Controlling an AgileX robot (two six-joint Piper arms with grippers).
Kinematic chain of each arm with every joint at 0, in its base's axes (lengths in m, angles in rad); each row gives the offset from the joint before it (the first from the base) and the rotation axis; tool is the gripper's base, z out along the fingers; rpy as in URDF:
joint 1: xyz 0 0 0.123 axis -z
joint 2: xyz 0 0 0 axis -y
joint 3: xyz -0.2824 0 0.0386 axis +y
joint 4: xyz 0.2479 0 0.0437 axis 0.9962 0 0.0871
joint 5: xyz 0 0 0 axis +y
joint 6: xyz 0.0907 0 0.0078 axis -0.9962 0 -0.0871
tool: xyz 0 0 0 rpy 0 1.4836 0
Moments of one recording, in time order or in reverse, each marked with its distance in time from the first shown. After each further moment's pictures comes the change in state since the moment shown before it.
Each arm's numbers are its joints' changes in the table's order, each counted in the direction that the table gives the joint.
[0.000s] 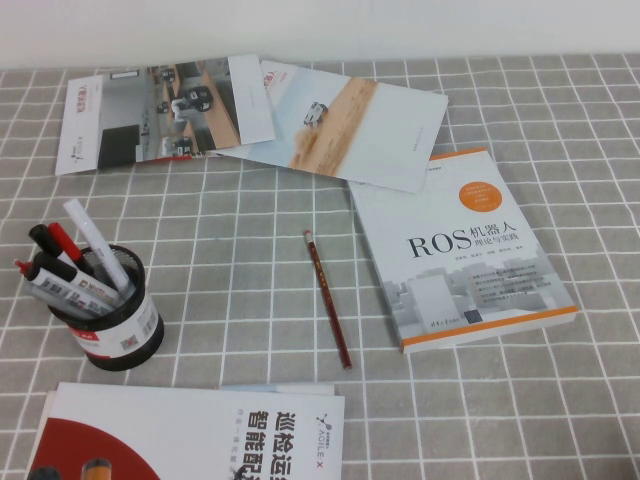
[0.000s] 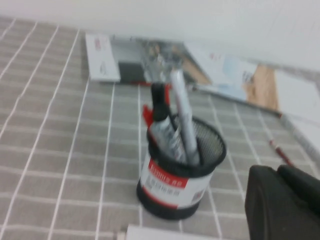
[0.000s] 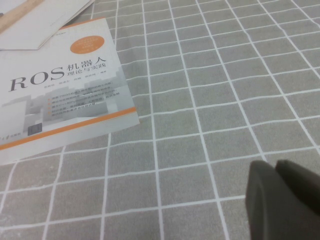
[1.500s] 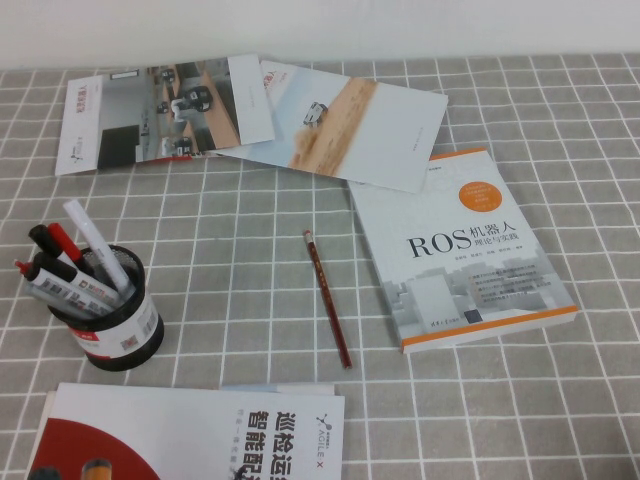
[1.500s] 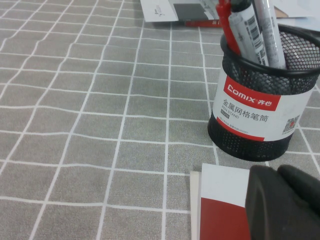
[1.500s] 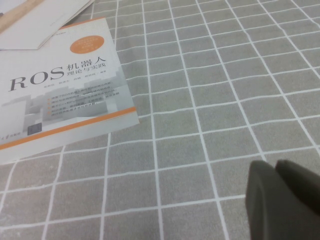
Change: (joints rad) right arm 0.000 0.000 0.000 0.000 0.001 0.000; left arm -0.218 0.117 0.384 -0.178 -0.214 -0.334
